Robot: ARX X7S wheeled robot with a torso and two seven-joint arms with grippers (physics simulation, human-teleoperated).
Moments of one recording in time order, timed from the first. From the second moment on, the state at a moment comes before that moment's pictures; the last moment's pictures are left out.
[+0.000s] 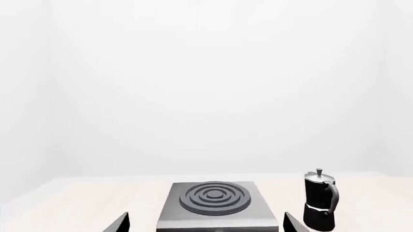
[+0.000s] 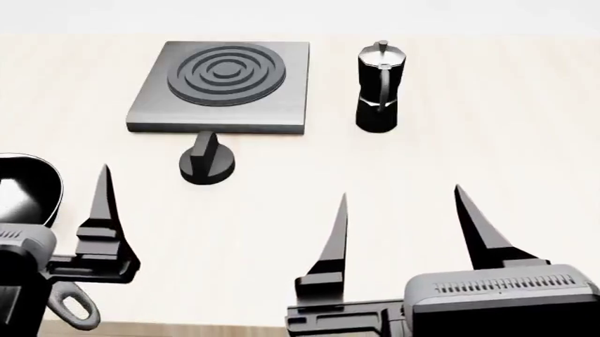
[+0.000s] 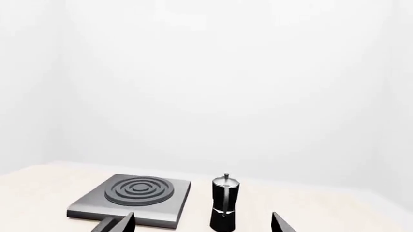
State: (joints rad) left arm -0.29 -0.14 0.11 0.63 -0.15 -0.62 -0.19; right arm 0.22 0.18 -0.10 -0.90 0.17 0.81 0.16
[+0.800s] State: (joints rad) left arm -0.30 -0.16 0.12 0.65 -0.20 -0.63 -0.21; right arm 0.23 0.21 -0.12 -0.90 0.19 0.81 0.19
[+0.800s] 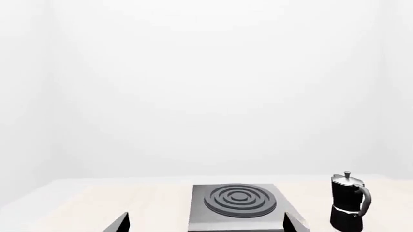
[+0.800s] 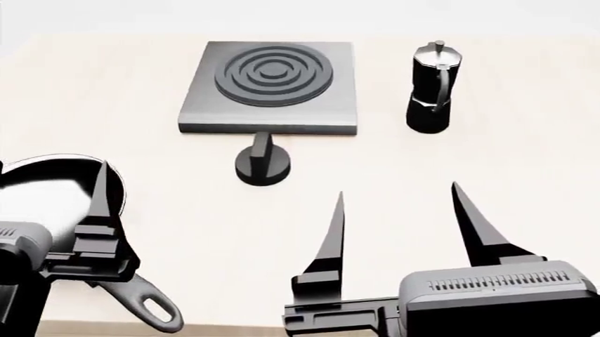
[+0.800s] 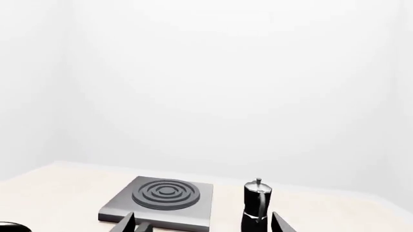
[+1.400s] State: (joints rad) left arm -0.30 -0.18 0.13 0.65 -0.22 -0.63 -0.24; right arm 0.24 0.22 -0.14 -0.90 0.21 0.81 0.21
